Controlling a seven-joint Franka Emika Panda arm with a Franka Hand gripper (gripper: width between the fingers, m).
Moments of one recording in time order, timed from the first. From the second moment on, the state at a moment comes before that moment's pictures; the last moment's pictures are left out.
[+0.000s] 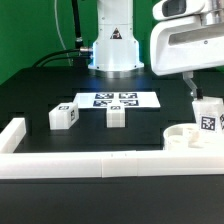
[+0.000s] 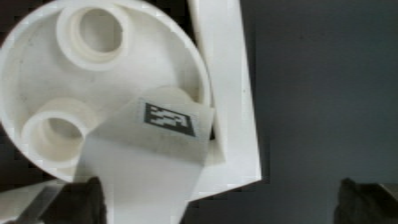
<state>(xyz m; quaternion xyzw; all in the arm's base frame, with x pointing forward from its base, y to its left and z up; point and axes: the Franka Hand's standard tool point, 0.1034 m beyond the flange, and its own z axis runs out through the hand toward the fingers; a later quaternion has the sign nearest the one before) 0.630 0.120 0.099 -0.99 0.07 -0.05 0.08</state>
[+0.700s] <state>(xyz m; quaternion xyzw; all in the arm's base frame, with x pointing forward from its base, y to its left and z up) 0.630 0.101 0.077 -0.92 -0.38 -0.04 -0.01</state>
